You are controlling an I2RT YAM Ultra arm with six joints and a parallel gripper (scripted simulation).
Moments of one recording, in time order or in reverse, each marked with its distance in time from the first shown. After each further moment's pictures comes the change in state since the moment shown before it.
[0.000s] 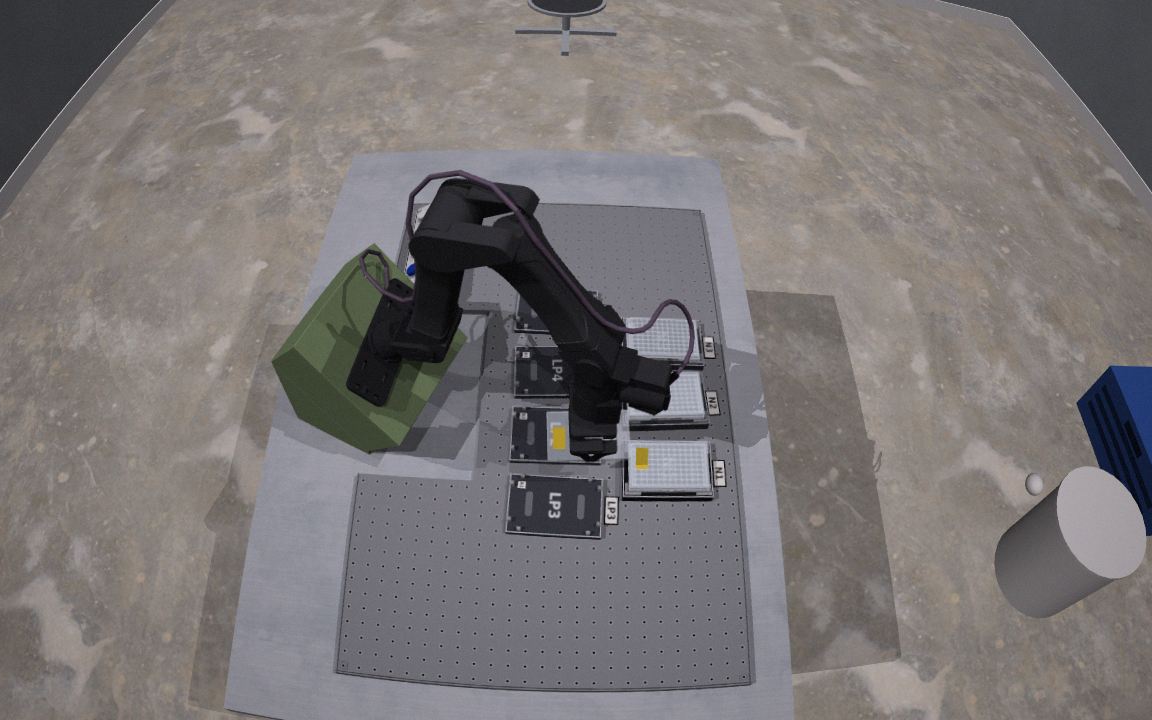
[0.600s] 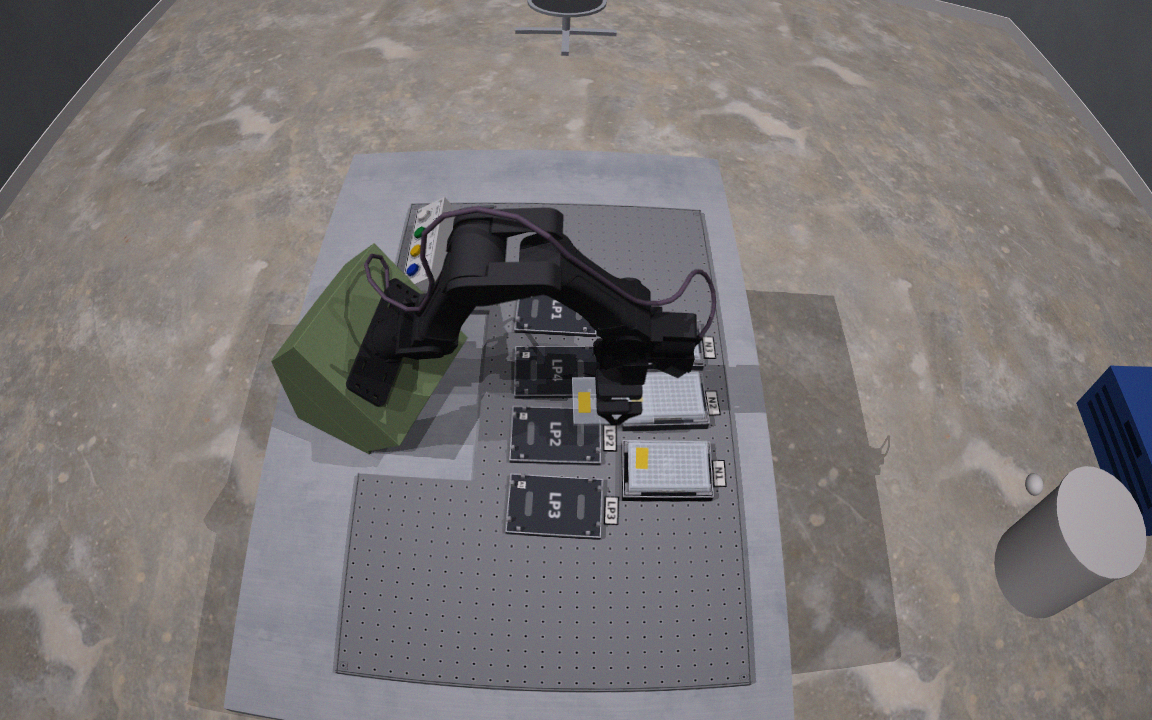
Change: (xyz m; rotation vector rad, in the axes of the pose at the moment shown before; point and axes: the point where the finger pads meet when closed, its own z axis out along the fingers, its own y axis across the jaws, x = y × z) arm -0.042 0.064 0.004 0.016 0.008 0.008
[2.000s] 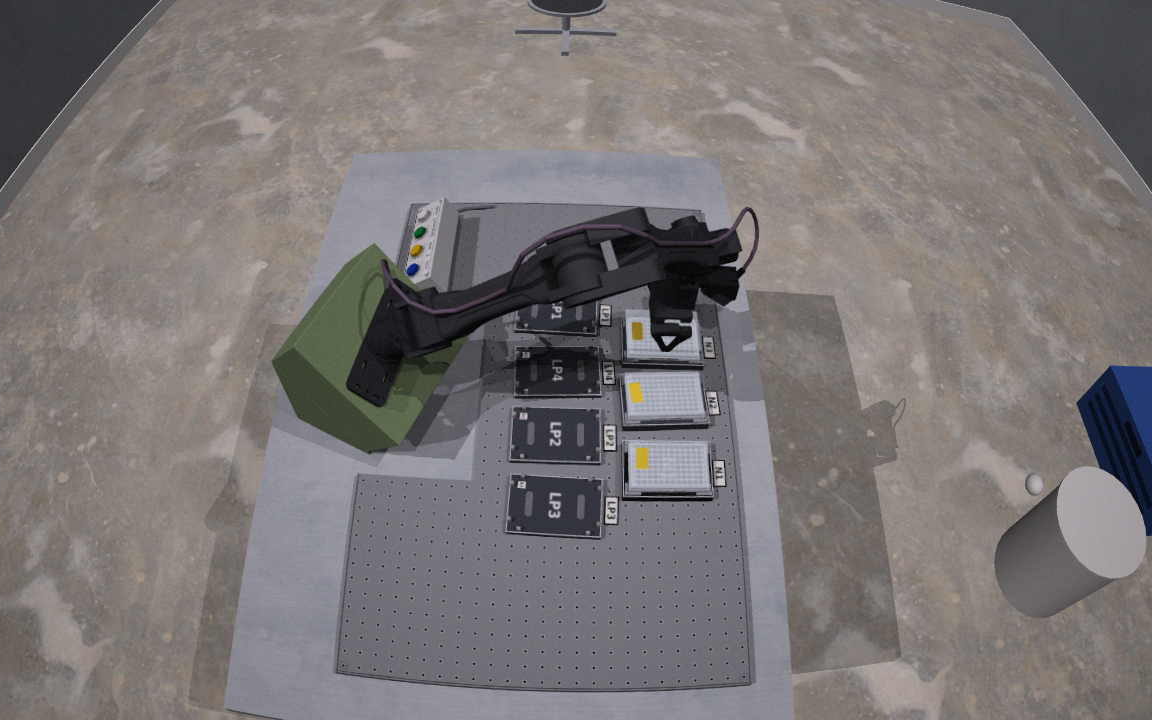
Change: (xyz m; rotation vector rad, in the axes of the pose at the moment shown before) arm -0.097 0.144 0.008 0.034 -0.003 0.037
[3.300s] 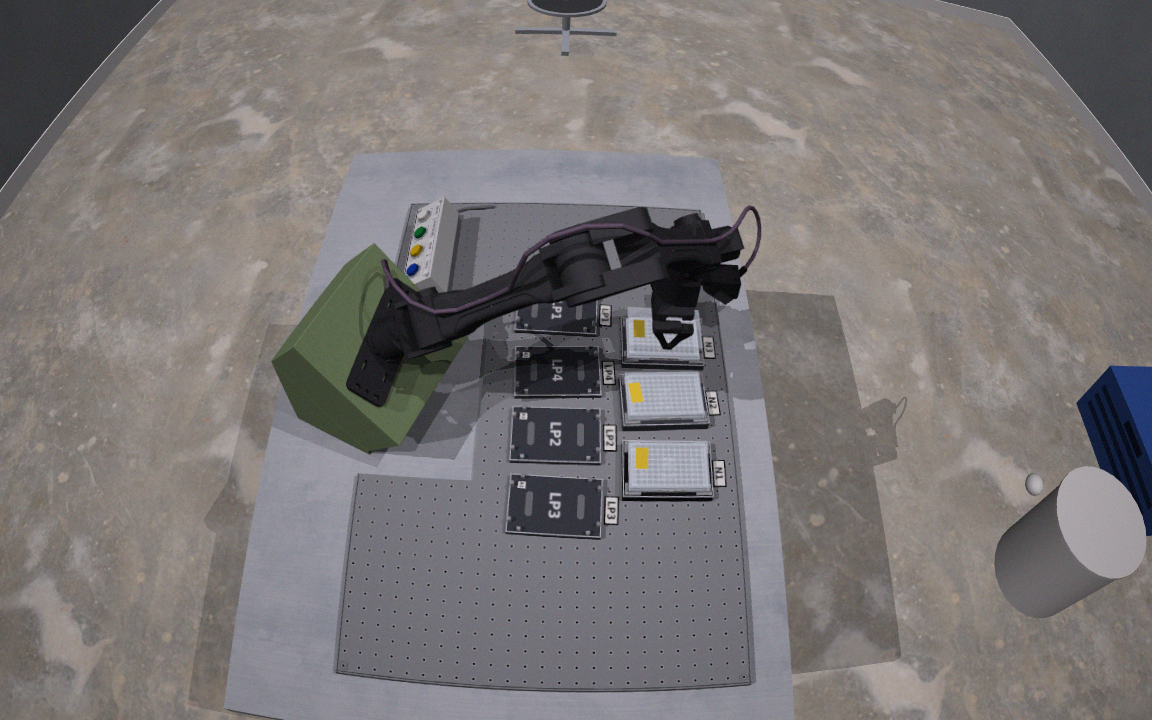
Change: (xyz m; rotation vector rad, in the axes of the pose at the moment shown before) arm -0.004 0.005 0.000 0.005 0.004 0.011
